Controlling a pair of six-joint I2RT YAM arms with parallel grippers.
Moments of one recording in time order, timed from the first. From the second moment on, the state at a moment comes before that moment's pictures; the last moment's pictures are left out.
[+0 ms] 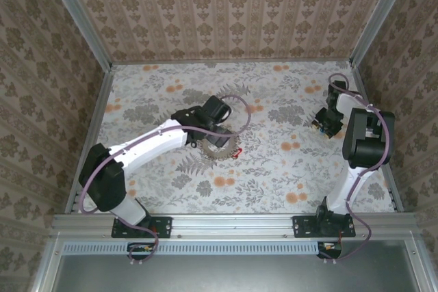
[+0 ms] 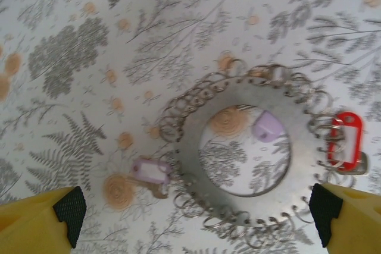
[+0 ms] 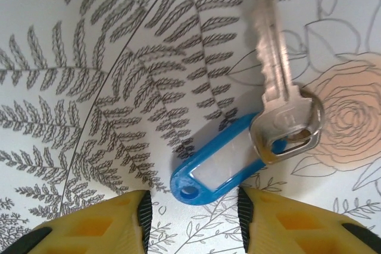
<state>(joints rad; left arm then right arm) -0.85 1.57 1.25 -0.69 -0.31 0.02 -0.23 1.92 1.26 -0.79 0.01 0.63</state>
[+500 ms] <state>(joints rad) -0.73 1.54 1.25 -0.68 -0.30 -0.02 -0.28 1.85 1.28 -0.79 0.04 0.53</state>
